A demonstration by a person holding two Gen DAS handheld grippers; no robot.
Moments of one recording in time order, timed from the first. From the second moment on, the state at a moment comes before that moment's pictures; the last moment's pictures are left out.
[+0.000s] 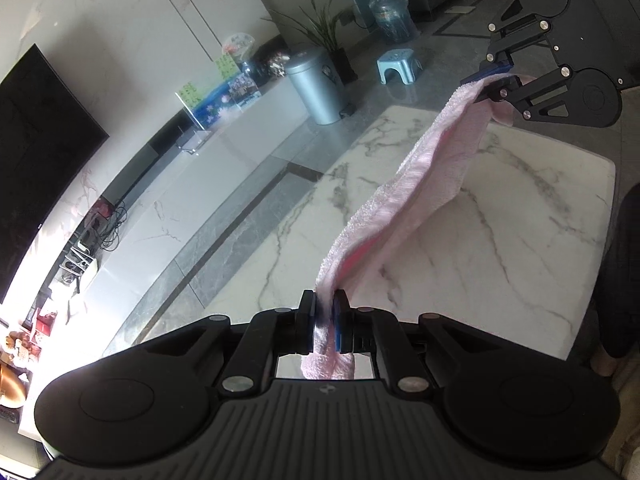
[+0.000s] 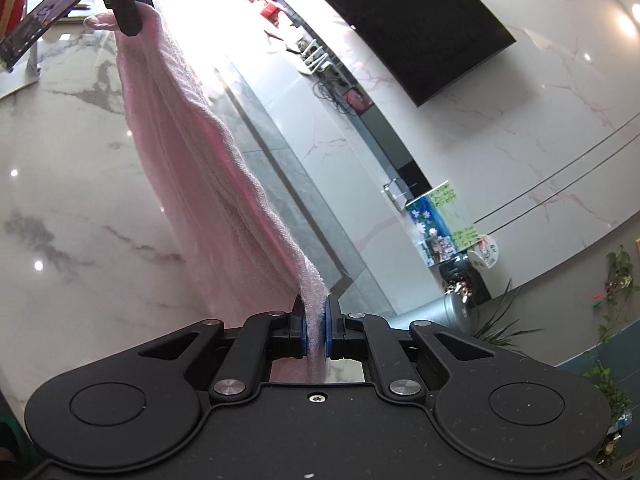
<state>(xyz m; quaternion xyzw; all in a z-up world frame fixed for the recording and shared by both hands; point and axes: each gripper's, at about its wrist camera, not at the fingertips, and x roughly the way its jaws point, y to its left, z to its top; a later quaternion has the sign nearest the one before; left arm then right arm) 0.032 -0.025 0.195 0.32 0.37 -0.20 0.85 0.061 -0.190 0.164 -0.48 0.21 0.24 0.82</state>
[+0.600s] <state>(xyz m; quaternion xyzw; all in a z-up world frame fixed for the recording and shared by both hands) -0.022 -0.011 0.113 0.29 0.46 -0.27 0.79 -0.025 -0.194 0.085 -0.47 0.32 0.33 0.75</state>
